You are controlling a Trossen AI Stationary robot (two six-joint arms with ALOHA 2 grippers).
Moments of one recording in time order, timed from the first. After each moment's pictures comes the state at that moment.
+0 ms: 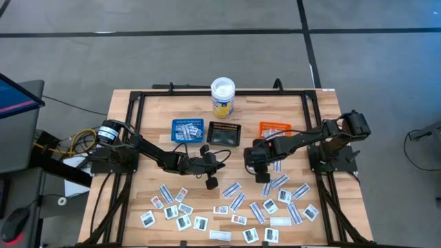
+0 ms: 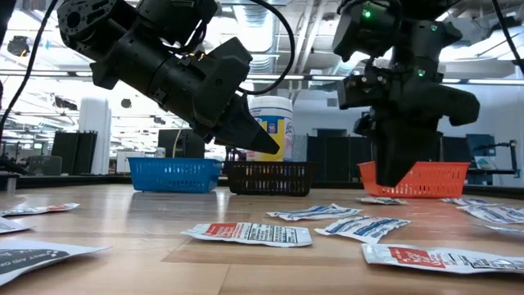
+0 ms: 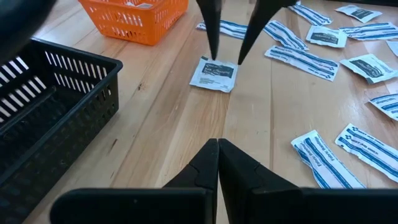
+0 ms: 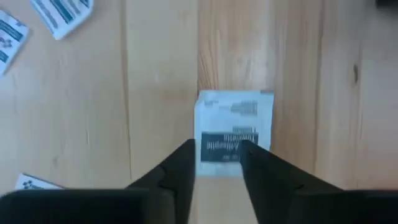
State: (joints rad) left arm -0.27 1.67 0.76 0.56 -0.41 -0.20; right arm 0.14 1.63 0.90 -0.56 0.05 0.11
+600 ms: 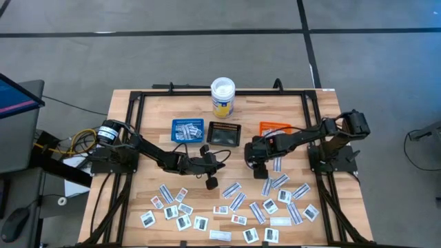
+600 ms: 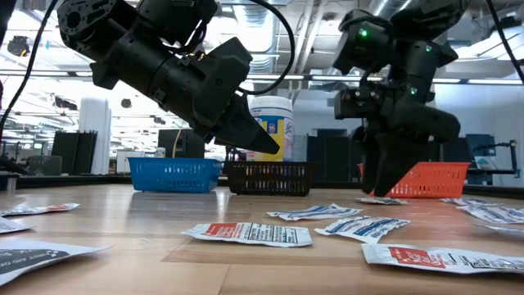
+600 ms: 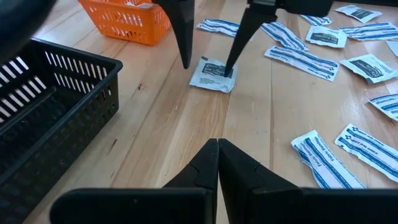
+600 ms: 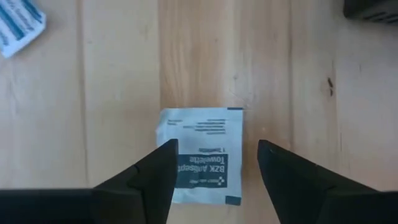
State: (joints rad) left arm -0.27 1.67 0.76 0.56 -0.41 -0.20; right arm 0.08 1.63 0.81 -0.40 0.05 0.07
